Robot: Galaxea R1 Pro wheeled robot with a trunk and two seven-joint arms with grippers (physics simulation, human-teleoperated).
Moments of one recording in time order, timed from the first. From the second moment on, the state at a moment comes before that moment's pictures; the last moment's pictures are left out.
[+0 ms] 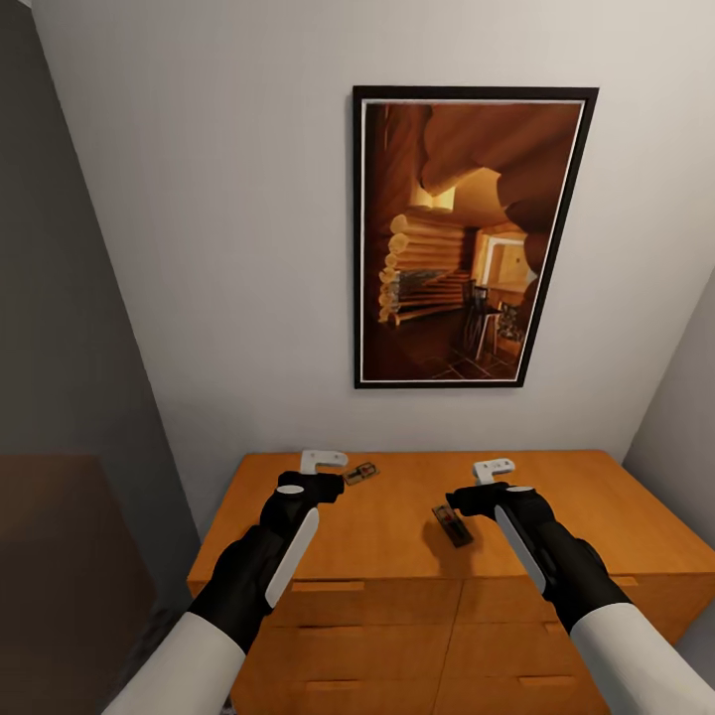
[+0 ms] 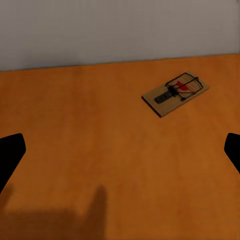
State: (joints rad) left arm -0.62 -0.17 -0.34 -1.10 0.21 0.63 0.39; right arm -0.65 -0.14 0.23 -1.01 -0.17 0.69 -0.01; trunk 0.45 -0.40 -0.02
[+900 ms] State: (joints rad) left arm -0.62 -0.17 -0.34 -1.10 0.21 0.63 0.39; right arm -0.65 -0.14 0.31 -1.01 -0.10 0.64 0.06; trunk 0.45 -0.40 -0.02
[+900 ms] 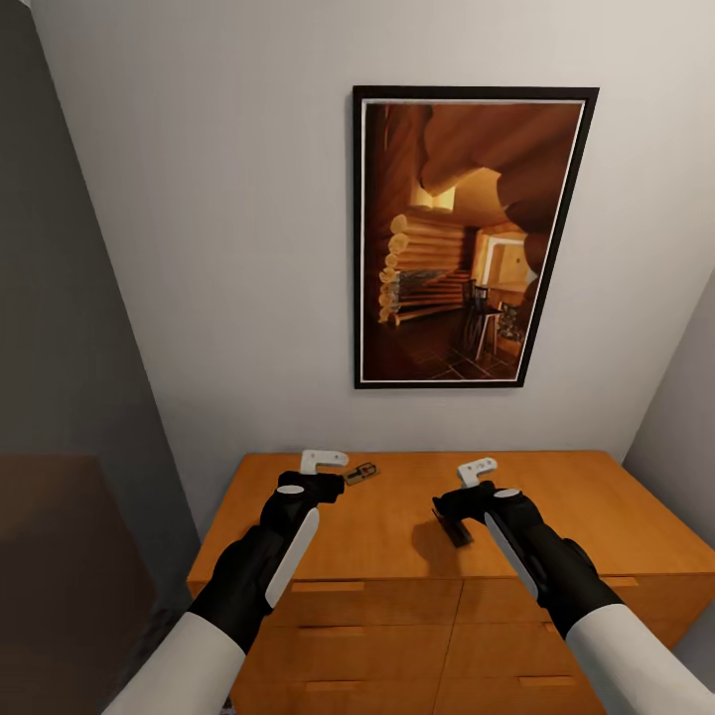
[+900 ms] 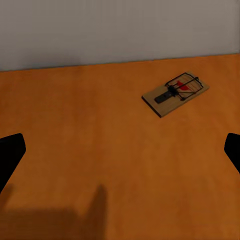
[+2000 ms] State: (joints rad) left arm -0.62 -0.17 -0.34 -1.10 0.21 0.63 0.39; right arm -0.65 -0.14 0.31 -1.01 -0.10 0.60 0.07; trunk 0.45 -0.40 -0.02
